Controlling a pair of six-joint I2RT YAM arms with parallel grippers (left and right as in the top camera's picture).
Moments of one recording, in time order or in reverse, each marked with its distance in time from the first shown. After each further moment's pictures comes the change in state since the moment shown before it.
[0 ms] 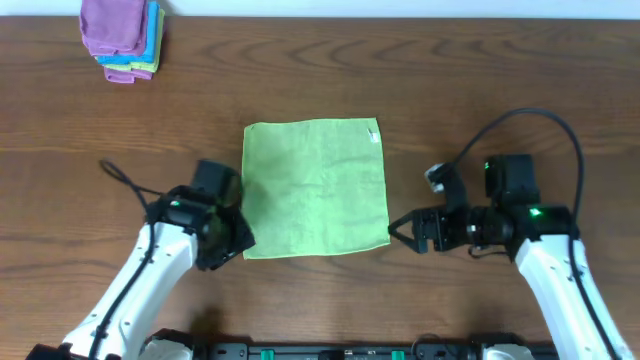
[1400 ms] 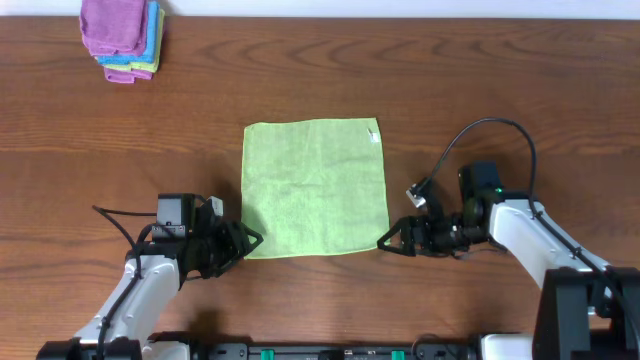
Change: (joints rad) left arm 0.227 -0.005 -0.351 0.529 0.400 0.204; right arm 0.000 0.339 -0.085 0.107 -0.093 -0.036
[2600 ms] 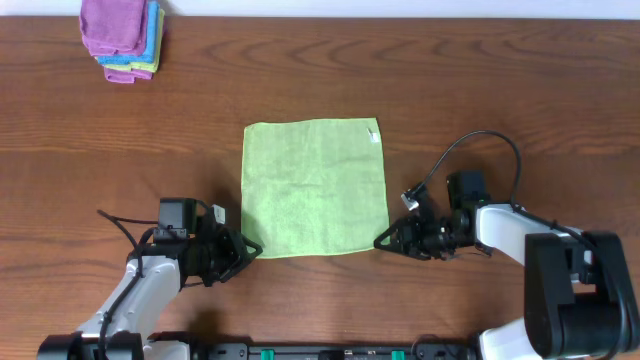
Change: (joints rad) left arm 0.002 0.014 -0.018 -0.030 0.040 -0.026; right arm 0.027 0.139 -0.086 0.313 -0.045 0.208
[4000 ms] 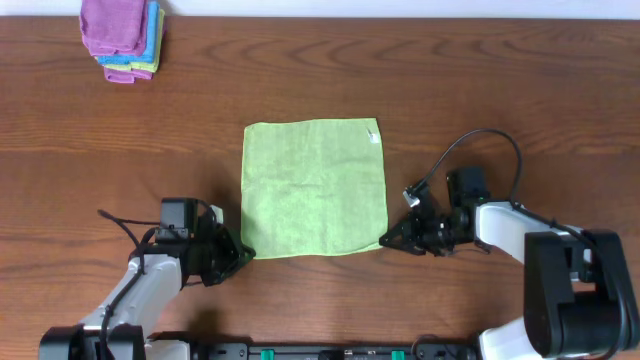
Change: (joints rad) left arm -0.002 0.026 0.006 0.034 -0.048 -0.034; right arm 0.002 0.005 0.029 0.003 0.005 0.079
